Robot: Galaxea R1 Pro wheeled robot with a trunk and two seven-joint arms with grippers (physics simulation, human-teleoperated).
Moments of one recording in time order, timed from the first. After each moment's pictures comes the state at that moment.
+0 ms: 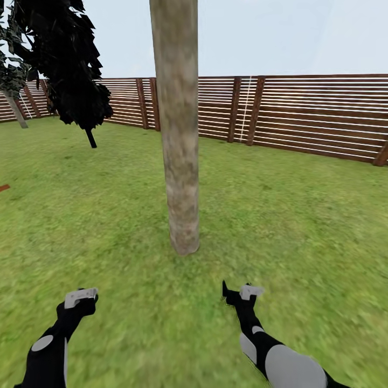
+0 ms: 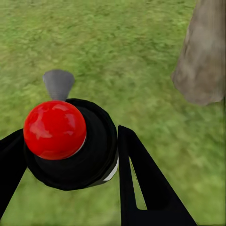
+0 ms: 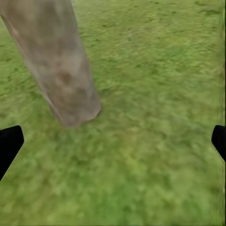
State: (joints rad) left arm -0.41 -0.13 0.84 -1.10 -0.50 -0.03 -0.45; right arm -0.72 0.15 -0.86 -0.09 0.74 -0.69 0.03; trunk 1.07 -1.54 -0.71
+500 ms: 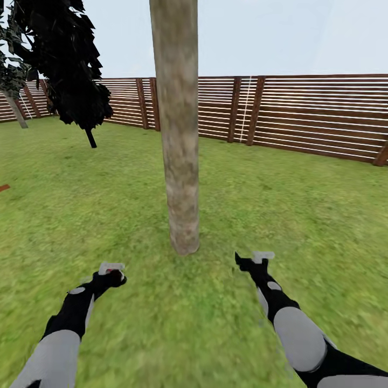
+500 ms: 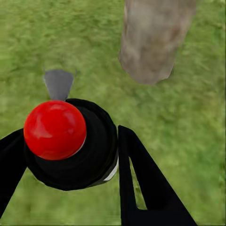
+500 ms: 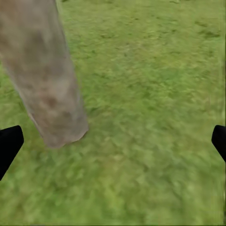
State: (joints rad) left arm -0.69 0.00 0.63 -0.70 -0.55 0.08 -0.45; right arm -0.86 0.12 -0.86 -0.33 0.74 -0.37 0.20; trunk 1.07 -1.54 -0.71
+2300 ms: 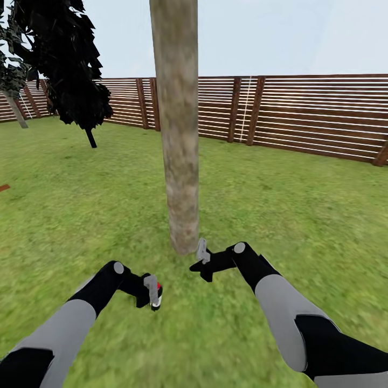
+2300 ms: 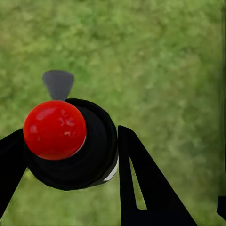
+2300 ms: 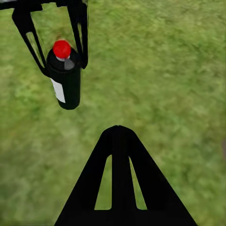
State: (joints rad) left arm -0.83 0.06 -0.10 -0.58 -0.83 -0.05 -1.14; right arm -1.00 0.17 -0.09 -0.45 0.86 -0.15 1.08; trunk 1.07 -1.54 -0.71
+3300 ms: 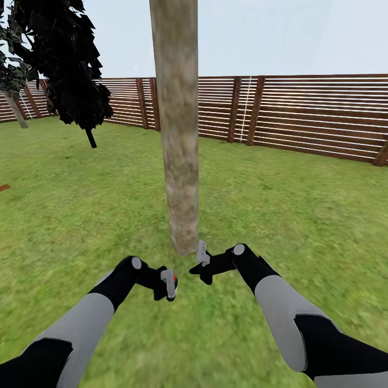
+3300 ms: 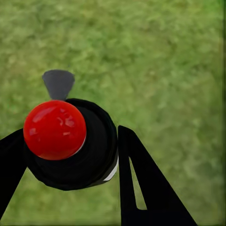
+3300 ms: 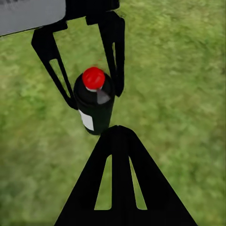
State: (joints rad) left arm -0.87 -0.04 -0.12 -0.55 -0.86 -0.03 -1.05; right arm -1.00 0.17 -0.09 -0.42 0.85 -0.15 1.08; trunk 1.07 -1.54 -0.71
